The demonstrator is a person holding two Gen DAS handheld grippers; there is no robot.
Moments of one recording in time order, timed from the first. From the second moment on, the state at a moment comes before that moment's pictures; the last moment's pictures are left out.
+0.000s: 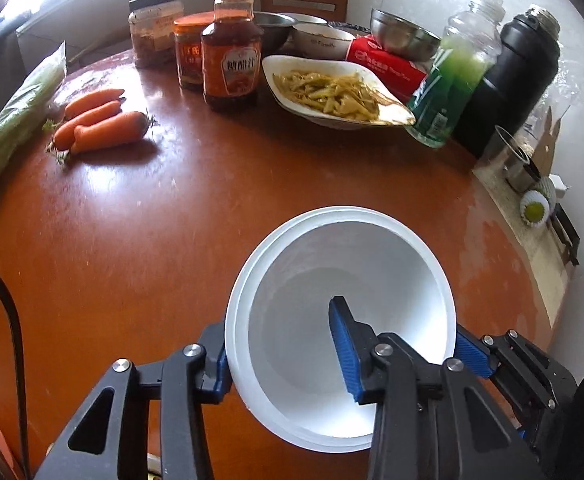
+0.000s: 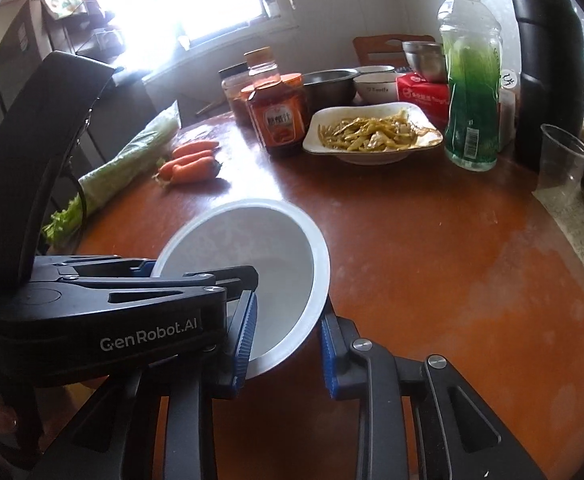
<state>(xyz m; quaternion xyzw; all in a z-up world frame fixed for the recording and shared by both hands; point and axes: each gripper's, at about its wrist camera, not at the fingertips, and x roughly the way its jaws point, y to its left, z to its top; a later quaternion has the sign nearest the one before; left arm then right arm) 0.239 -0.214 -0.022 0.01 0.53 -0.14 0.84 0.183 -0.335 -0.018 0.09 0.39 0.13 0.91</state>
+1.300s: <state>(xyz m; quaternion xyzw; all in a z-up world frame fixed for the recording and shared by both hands) 0.193 -0.200 -0.009 0.05 0.48 -0.17 0.86 0.123 -0.332 -0.012 0.13 0.37 0.09 0.92</state>
